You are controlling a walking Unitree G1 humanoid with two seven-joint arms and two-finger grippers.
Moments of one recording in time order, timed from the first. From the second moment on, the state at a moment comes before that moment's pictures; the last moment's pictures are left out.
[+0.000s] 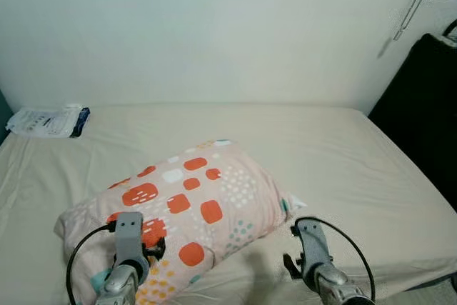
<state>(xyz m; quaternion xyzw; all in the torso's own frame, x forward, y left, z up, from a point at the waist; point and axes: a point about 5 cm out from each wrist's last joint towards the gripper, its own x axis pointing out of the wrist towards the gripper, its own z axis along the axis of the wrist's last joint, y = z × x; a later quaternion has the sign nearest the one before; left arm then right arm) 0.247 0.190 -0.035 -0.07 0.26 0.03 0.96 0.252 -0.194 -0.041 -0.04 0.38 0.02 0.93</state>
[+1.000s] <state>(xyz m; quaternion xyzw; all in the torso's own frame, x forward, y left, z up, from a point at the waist) 0.220 0.177 -0.056 0.00 0.32 -0.02 0.95 0.228 -0.186 -0.061 -0.04 0.44 0.01 0.90</state>
